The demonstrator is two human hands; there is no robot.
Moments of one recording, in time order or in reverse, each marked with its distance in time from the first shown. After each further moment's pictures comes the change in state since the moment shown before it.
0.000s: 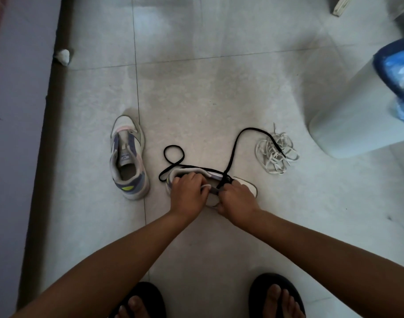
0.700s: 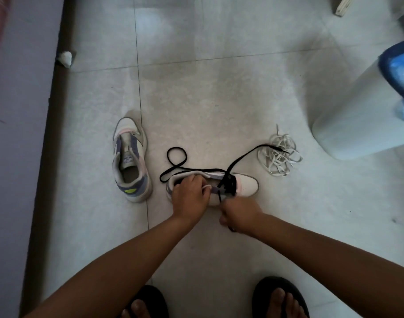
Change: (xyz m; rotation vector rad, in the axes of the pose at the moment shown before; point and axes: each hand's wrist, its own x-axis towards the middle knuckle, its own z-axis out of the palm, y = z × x) left_hand 0.000 0.004 -0.001 -0.032 -0.017 -0.148; right_hand 0.000 -0.002 0.008 0.155 -0.258 -0.039
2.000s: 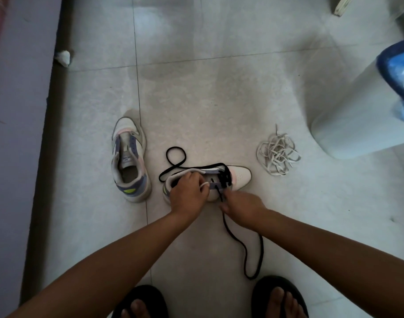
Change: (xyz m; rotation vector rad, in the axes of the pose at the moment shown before) left_hand 0.005 0.001 -0.005 -0.071 -0.031 -0.068; right_hand 0.005 0.009 0.002 0.148 -0.001 0.122
